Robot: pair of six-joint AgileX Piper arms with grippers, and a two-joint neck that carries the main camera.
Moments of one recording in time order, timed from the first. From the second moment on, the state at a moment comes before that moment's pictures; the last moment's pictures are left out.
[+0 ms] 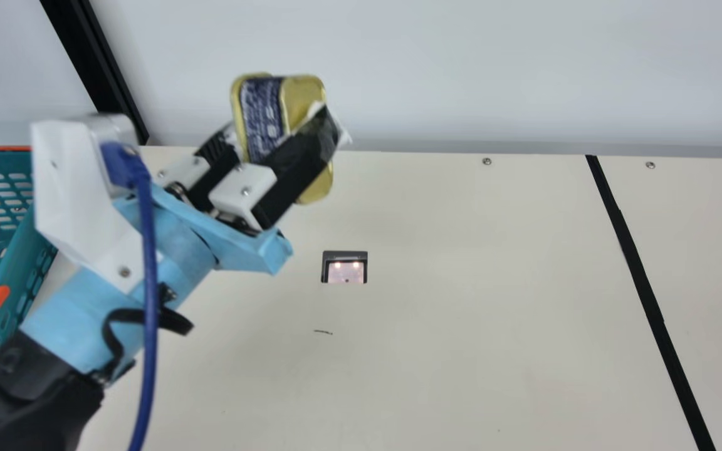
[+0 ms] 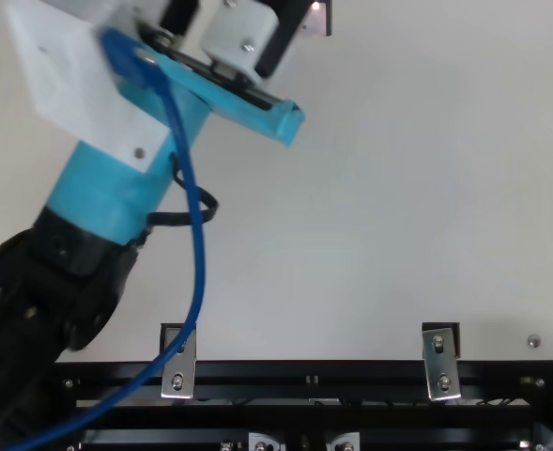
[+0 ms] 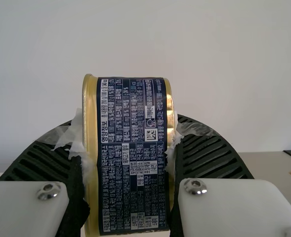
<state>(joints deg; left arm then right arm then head) -37.4 81.2 -38.6 -10.8 -38.5 -15.2 -12.8 25.6 -69.9 28.4 70.0 9.8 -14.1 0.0</state>
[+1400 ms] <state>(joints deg) -36.3 102.1 -40.5 -3.6 -62.1 -13.5 -12.8 25.6 -69.9 28.4 70.0 9.8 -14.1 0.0</state>
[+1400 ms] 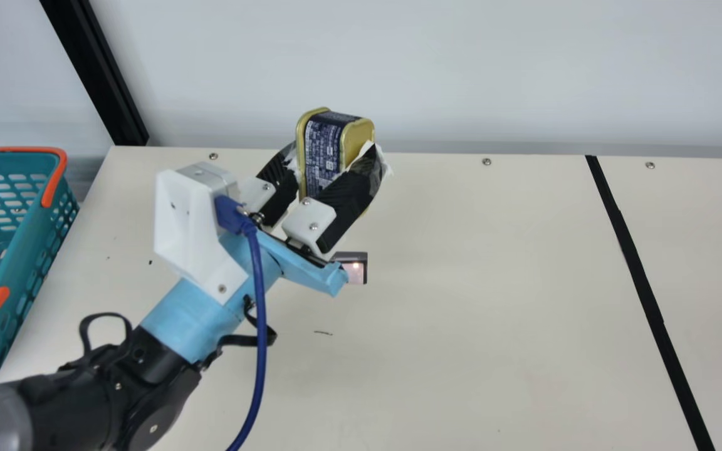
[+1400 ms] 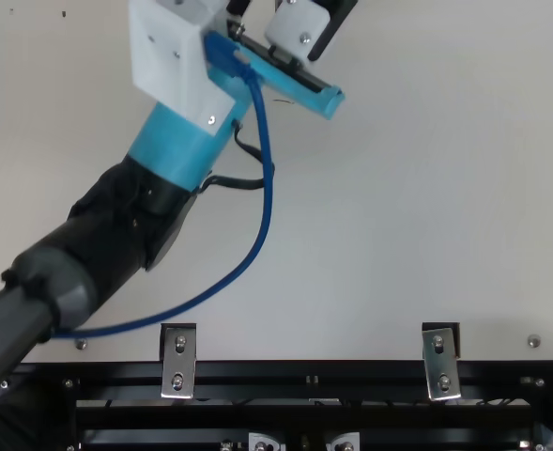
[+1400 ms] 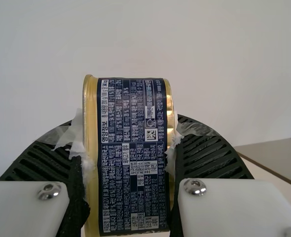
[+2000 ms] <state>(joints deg) -34.2 114.6 -49.8 -2.3 -59.2 -5.0 -12.8 25.6 -69.9 28.4 70.0 9.8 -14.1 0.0</state>
